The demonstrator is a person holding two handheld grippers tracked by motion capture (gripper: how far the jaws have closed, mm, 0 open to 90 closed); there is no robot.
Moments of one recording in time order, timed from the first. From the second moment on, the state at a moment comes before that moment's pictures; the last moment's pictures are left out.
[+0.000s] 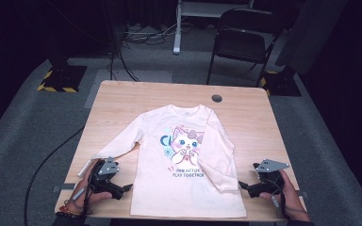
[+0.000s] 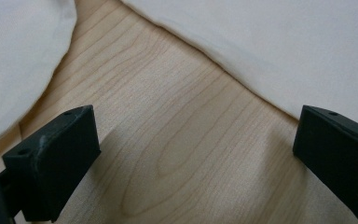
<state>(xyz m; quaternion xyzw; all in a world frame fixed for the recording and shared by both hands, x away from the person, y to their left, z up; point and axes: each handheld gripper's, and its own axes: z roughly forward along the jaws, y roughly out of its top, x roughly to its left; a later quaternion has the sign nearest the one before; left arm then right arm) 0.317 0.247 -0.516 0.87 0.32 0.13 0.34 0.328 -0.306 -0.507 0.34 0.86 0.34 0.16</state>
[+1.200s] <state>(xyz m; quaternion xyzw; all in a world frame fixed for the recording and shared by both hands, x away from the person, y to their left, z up) 0.314 0.264 -0.500 0.86 0.35 0.17 0.32 0.329 -0.311 -0.517 0.35 0.85 0.36 0.15</state>
